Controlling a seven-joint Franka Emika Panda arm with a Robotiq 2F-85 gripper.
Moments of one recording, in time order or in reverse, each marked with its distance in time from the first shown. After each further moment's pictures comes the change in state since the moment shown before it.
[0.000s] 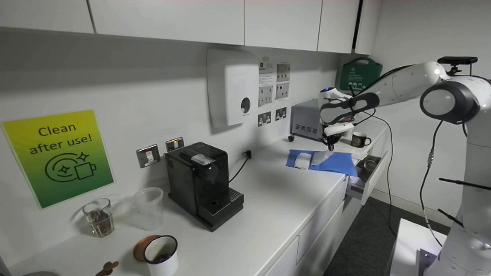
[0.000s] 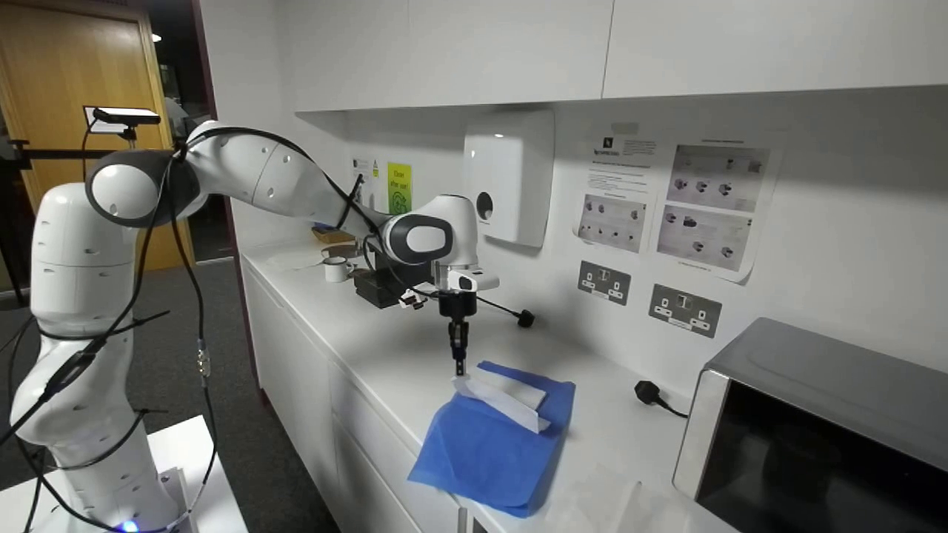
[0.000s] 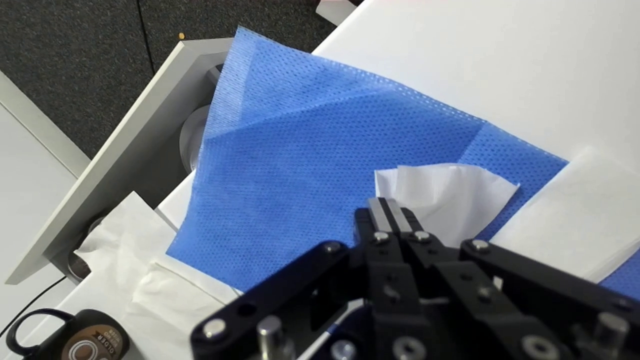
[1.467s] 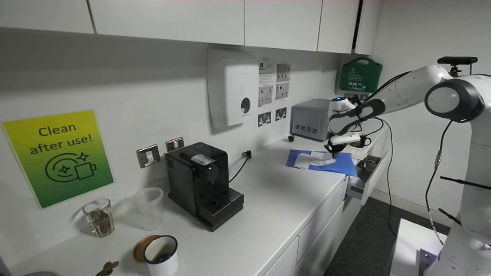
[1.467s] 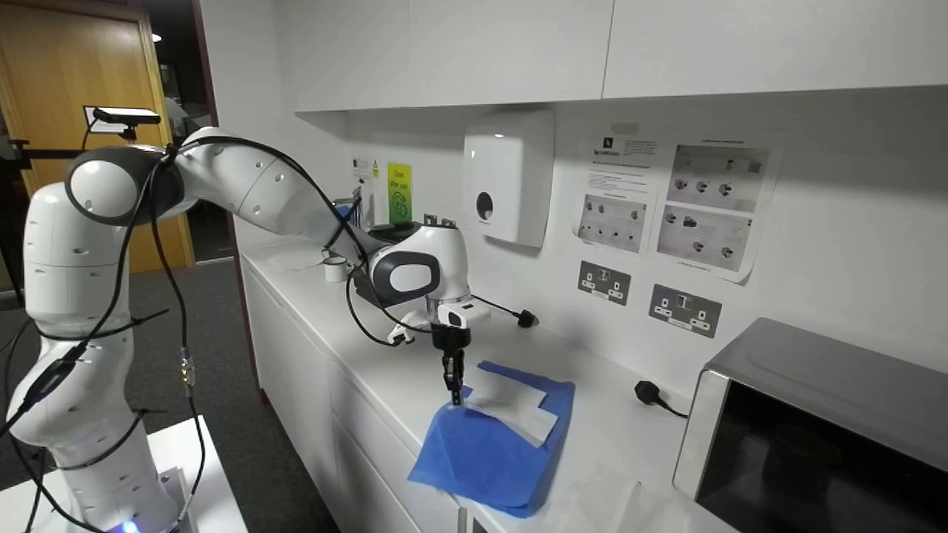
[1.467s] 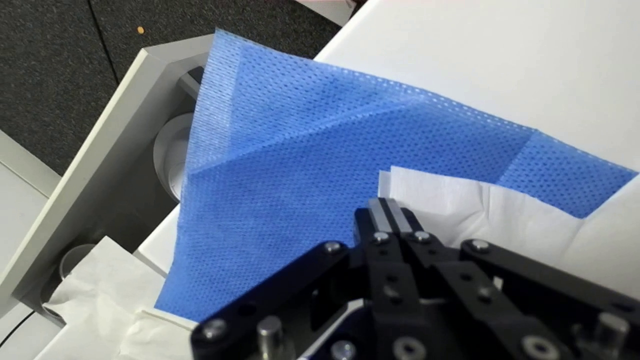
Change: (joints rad) arm -0.036 -0.037 -0.027 -0.193 0.046 0.244 0.000
